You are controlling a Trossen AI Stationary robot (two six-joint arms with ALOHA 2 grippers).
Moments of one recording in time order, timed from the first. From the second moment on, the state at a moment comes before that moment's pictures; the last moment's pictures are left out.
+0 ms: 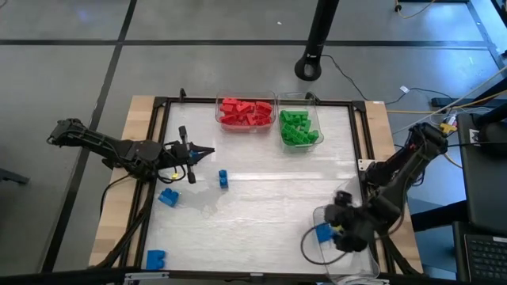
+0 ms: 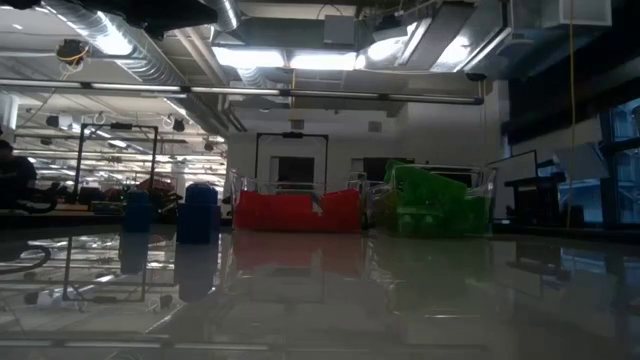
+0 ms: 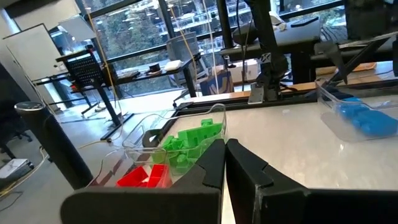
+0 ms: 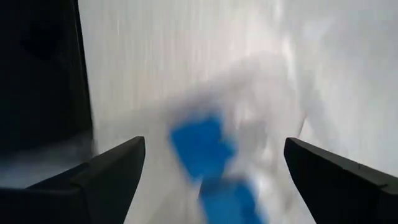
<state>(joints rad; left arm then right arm) -0.27 0.72 0.49 0.14 -0.60 0.20 0.89 1.38 1.12 -0.98 0.22 1.05</state>
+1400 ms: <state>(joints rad) -0.10 1.21 0.49 -0.26 -0.57 -0.37 0.24 1.92 1.13 0.06 0.49 -0.19</state>
